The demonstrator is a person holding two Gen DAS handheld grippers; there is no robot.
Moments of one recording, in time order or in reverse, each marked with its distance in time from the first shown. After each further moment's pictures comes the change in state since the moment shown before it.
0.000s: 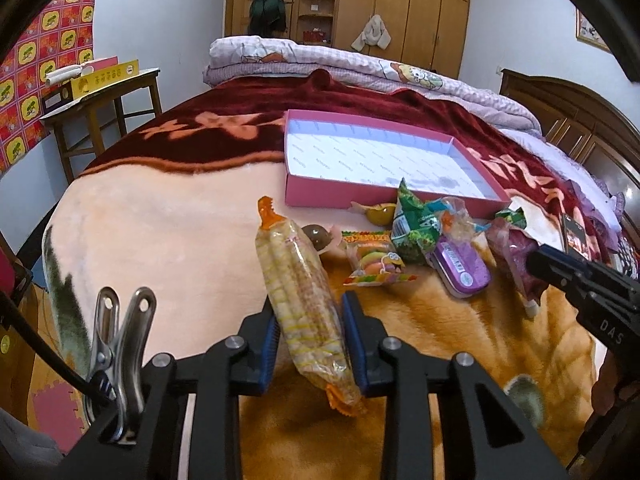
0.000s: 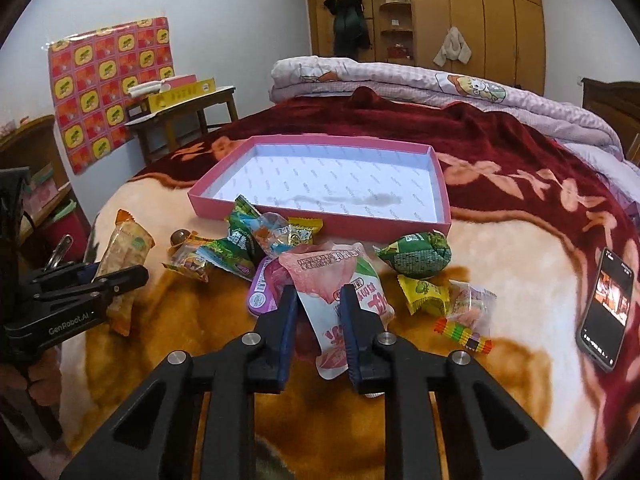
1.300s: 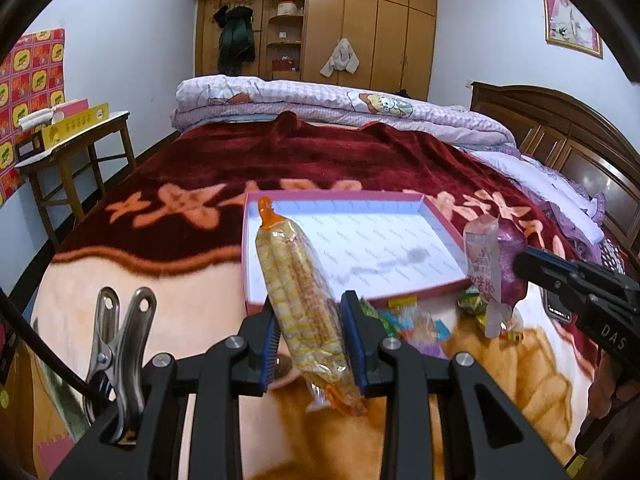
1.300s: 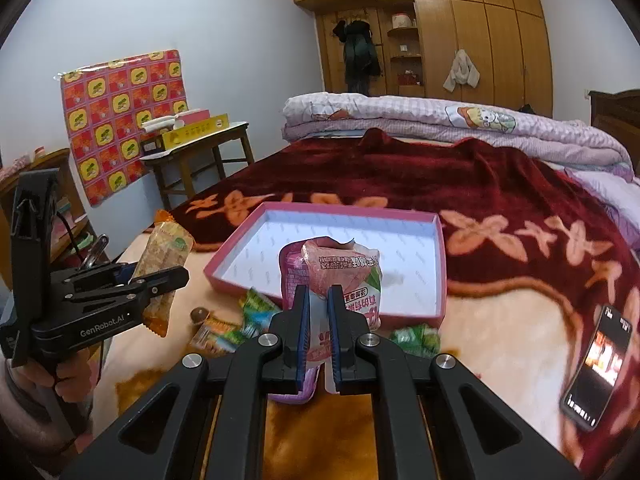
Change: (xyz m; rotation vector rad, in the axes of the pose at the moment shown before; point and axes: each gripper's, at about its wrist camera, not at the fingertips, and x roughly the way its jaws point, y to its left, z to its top) left arm -0.001 -0.026 0.087 0.084 -0.095 -0.076; right arm -0.016 -0.007 0.071 -0.015 -0.109 0.049
